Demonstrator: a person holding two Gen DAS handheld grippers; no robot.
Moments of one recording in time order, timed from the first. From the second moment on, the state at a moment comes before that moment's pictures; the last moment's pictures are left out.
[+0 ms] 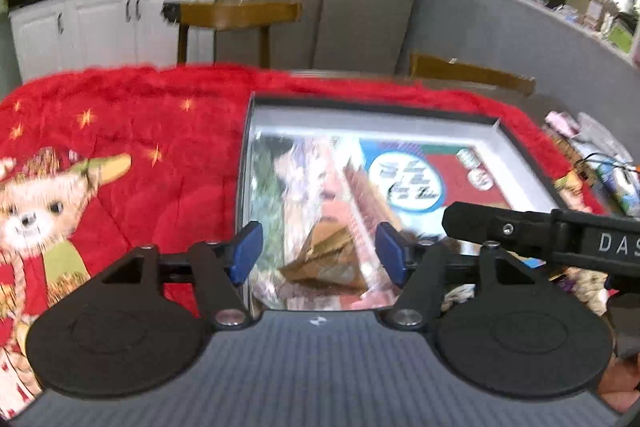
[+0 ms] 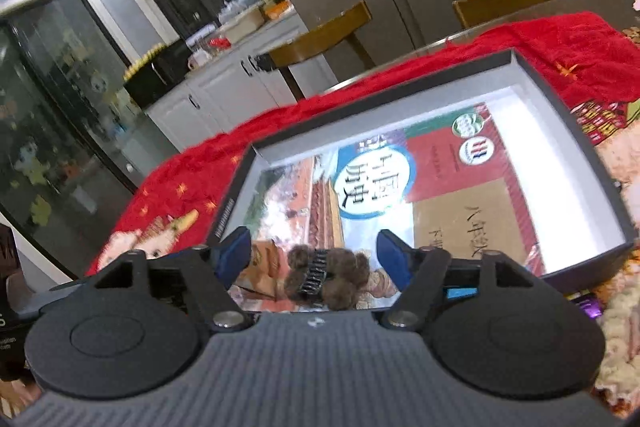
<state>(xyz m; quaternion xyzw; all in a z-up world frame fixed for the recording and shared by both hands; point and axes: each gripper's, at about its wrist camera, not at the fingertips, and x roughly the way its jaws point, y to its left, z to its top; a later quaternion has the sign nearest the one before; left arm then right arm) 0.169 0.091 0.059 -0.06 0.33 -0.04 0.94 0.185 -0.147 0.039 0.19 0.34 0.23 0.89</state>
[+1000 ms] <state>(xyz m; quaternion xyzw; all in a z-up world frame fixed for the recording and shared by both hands) -0.002 -0.027 0.135 0.04 0.15 -0.13 0.98 0.059 -0.284 0.104 0.12 0.15 0.16 0.97</state>
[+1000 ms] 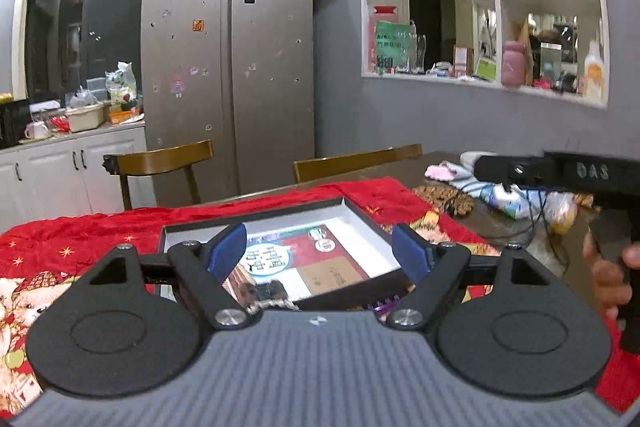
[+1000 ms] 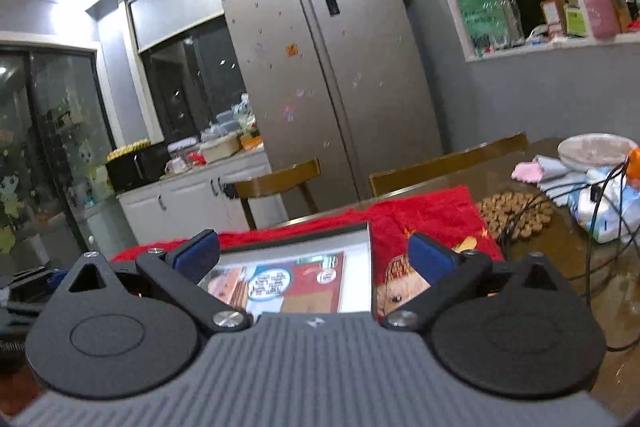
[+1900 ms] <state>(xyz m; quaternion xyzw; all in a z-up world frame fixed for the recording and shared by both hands) 0.099 -0.060 -0.002 0.02 0.31 -0.05 0.95 0.117 -0.283 -0.010 0.09 0.34 0.19 0.92</state>
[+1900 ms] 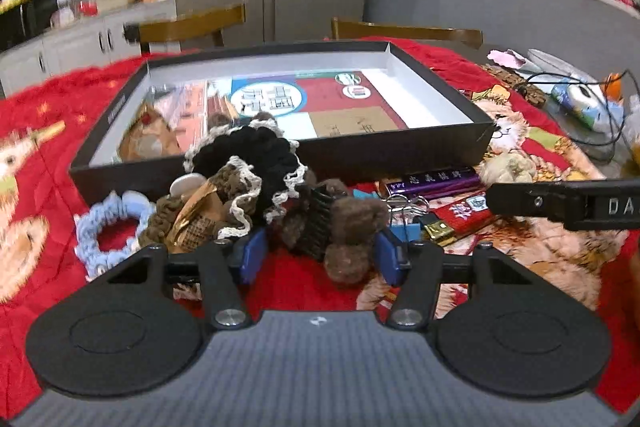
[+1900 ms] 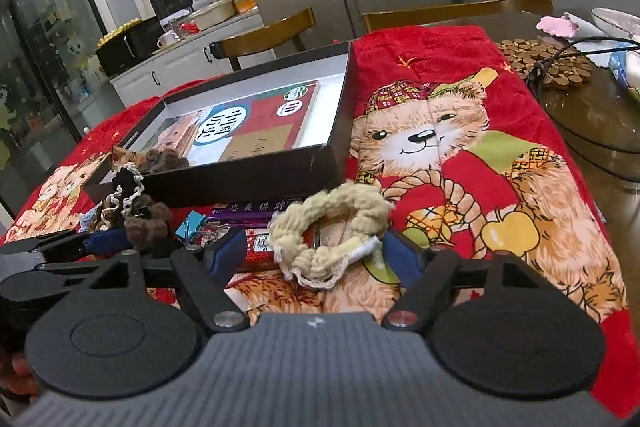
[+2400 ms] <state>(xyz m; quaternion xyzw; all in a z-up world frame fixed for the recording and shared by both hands) 0.103 -0.060 -0.002 0.01 0.31 -0.06 0.95 0.119 -0.288 -0.014 0.13 0.32 0.17 0.92</state>
